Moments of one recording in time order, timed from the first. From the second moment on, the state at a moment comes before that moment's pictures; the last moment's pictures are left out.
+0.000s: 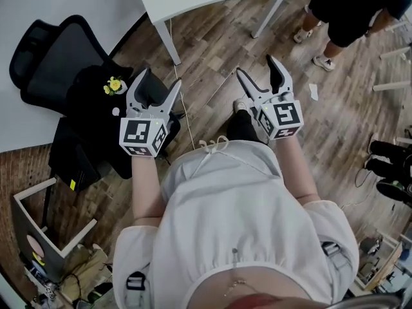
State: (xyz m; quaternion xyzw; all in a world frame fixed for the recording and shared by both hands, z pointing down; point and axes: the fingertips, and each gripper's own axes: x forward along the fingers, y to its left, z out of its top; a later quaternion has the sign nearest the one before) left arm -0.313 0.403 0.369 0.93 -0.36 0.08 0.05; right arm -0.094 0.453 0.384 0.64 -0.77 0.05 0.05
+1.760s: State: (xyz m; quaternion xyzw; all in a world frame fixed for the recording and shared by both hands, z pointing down) left arm -0.117 -0.101 0.449 0.86 -0.45 0.19 0.13; right arm 0.074 -0.090 0.426 0.49 -0.85 0.10 0.16
